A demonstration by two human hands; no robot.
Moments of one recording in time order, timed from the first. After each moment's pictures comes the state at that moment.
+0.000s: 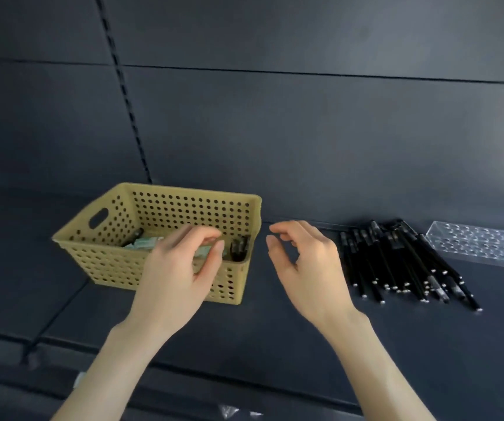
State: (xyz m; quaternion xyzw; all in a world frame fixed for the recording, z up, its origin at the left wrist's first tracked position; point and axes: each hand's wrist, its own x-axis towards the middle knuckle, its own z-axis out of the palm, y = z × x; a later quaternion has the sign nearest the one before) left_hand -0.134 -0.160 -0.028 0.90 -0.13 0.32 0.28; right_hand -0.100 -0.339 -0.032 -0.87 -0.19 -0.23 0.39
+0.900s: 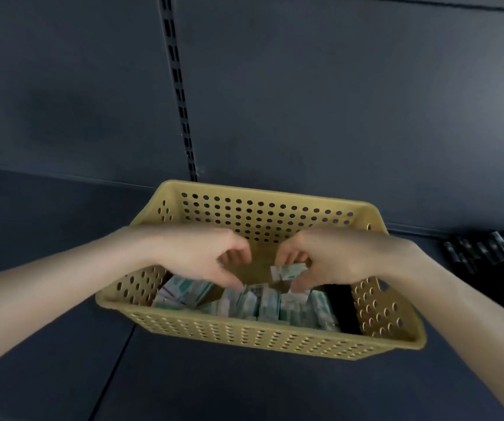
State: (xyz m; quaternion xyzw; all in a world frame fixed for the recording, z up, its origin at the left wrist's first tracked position) left_hand 0.020 0.002 -0.031 0.91 -0.25 -0.29 0.13; right_hand 0.032 -0.204 -0.020 -0.90 -0.32 0.28 0.05
